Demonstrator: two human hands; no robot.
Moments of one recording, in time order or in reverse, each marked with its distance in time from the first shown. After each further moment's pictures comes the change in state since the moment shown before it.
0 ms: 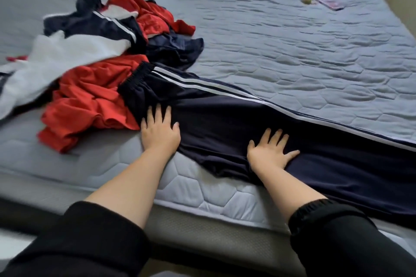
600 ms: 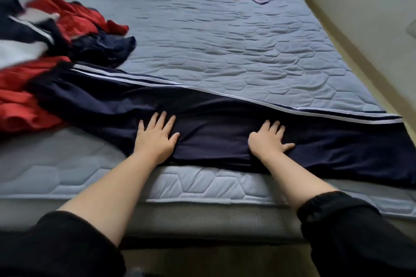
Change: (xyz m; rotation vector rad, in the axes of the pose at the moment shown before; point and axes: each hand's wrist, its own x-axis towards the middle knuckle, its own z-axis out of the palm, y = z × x) left_hand -0.081 0.145 -0.002 0.113 -0.161 0.425; right_hand 0.020 0.186 -0.043 0.203 -0.029 0.178
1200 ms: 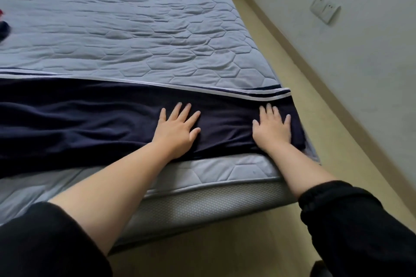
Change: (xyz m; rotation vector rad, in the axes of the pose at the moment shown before) left_hand 0.009 0.289 -0.010 -0.075 0.029 0.460; right_hand 0.068 0.252 -0.068 -0.286 0.149 -0.064
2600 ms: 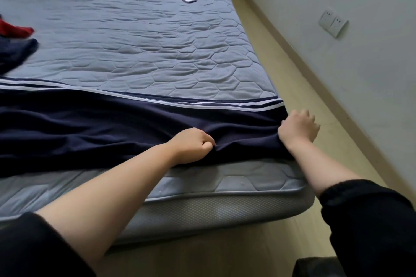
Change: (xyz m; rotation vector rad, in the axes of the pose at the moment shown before) left_hand -0.003 0.046 -0.053 -0.468 -0.156 0.133; right_hand 0.031 0.053 -0.044 0.179 0.267 0.248
